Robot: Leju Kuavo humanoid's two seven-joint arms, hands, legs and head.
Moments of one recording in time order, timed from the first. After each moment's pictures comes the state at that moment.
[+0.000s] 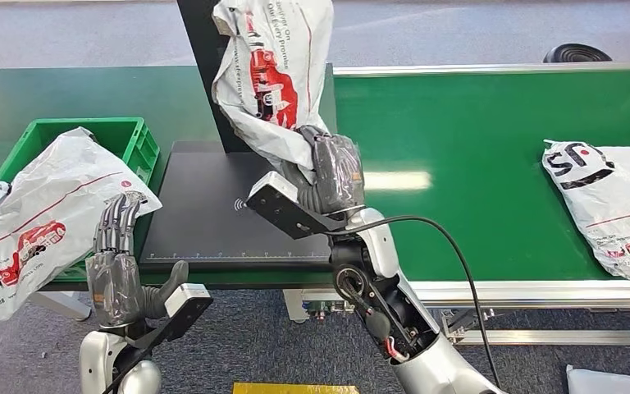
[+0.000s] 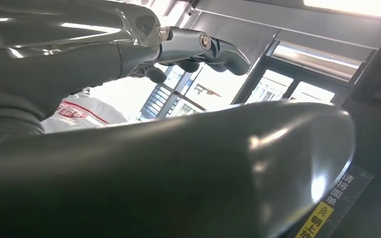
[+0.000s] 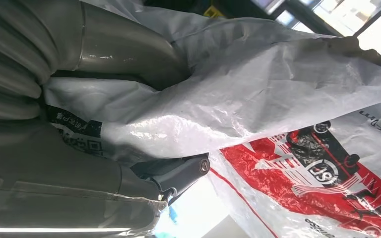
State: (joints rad) left arm 0.00 -0.13 -0.15 -1.51 -1.07 0.66 -0.31; right arm -0.58 0.20 0.62 -1.10 1.10 -0.28 -0.31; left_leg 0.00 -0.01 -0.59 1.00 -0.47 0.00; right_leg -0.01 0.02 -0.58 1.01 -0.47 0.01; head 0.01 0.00
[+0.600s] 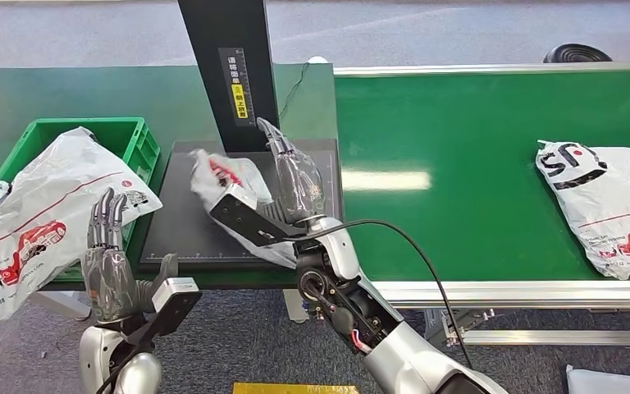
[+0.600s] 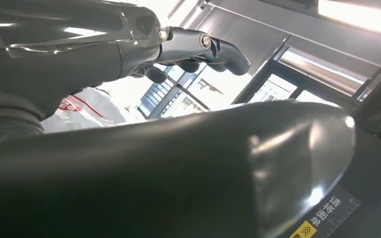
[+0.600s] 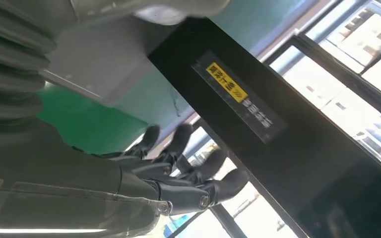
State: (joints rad) left arm -0.03 -0.15 -0.15 -1.50 -0.94 0.67 -0.36; right arm -0.67 0.29 0.71 -0.75 1.01 -0.43 -0.35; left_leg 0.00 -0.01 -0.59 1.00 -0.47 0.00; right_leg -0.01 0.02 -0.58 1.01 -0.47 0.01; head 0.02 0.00
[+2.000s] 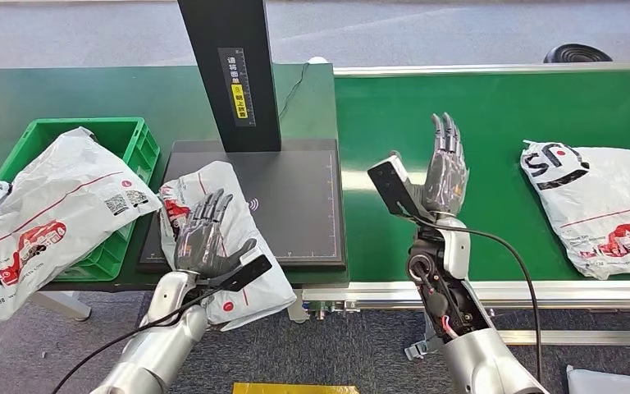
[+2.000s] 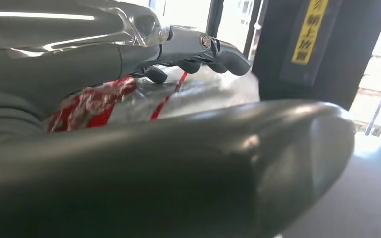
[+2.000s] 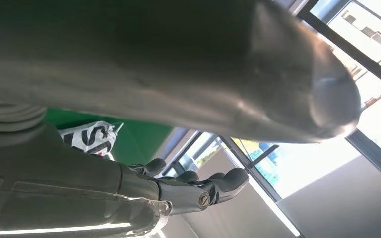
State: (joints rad) left arm -0.50 -0.13 -0.20 -0.59 -1.16 0.65 -0.28; right arm -0.56 0.04 0.30 -0.87 1.13 -0.51 -0.31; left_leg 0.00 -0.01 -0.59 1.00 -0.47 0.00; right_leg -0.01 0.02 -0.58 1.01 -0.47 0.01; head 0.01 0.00
